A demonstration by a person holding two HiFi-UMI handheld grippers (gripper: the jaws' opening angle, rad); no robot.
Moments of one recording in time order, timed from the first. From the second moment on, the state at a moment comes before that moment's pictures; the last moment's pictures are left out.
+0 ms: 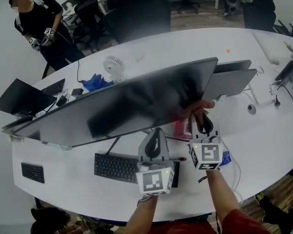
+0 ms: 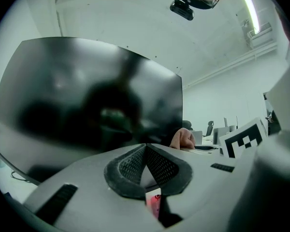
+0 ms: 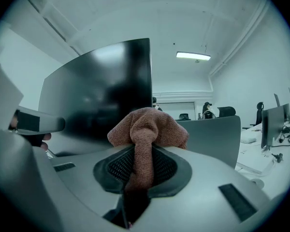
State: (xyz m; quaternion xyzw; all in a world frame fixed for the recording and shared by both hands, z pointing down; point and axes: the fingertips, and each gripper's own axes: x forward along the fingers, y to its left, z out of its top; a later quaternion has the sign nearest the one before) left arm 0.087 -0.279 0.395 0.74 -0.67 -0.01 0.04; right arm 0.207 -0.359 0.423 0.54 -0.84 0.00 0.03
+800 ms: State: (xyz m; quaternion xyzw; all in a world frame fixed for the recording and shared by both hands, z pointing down) left arm 0.083 -0.258 0.313 0.76 -0.65 -0.04 0.00; right arm 0.197 -0.341 0.290 0.54 -0.84 -0.09 -0.02
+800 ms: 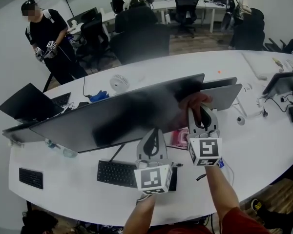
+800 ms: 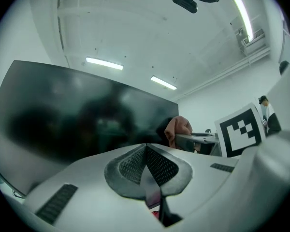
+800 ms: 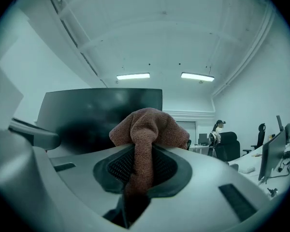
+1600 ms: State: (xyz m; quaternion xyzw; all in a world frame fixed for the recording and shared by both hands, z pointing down) left arm 0.075 -0.236 0.255 0.76 -0.65 -0.07 -0.04; right arm 0.192 -0.335 0.208 0.54 -0.83 -0.13 -0.04
